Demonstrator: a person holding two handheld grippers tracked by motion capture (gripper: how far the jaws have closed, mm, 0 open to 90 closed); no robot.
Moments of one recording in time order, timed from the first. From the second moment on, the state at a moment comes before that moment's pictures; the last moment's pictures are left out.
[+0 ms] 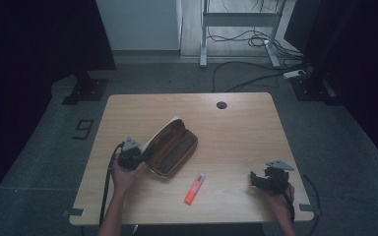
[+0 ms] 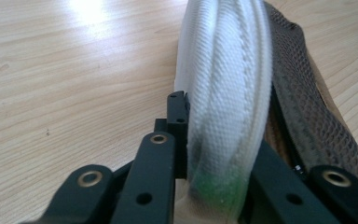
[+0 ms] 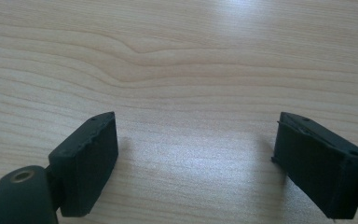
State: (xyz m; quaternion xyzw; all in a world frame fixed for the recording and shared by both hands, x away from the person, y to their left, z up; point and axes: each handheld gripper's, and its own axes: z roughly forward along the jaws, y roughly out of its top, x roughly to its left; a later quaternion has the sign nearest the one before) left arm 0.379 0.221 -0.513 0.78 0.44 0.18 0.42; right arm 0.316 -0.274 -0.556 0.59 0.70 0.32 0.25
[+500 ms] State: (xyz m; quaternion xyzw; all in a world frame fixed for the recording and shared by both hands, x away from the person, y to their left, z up) left arm 0.369 0.223 -0.510 0.76 0.45 0.22 0.42; right arm 0.316 -0.274 -0.556 0.58 0.70 0.32 0.25
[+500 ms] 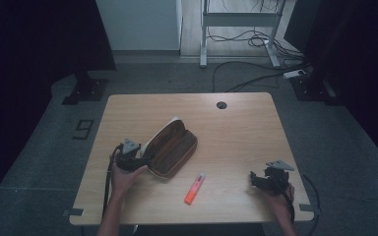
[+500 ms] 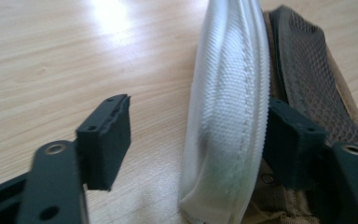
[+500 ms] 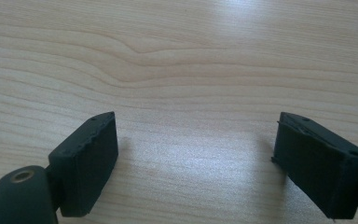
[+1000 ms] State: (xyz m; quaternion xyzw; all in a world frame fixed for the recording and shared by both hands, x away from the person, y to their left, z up) left arm 0.341 0.234 -0.500 0.76 0.44 0.24 0.42; right arm 0.316 -0.274 -0.556 0.58 0.70 0.31 0.25
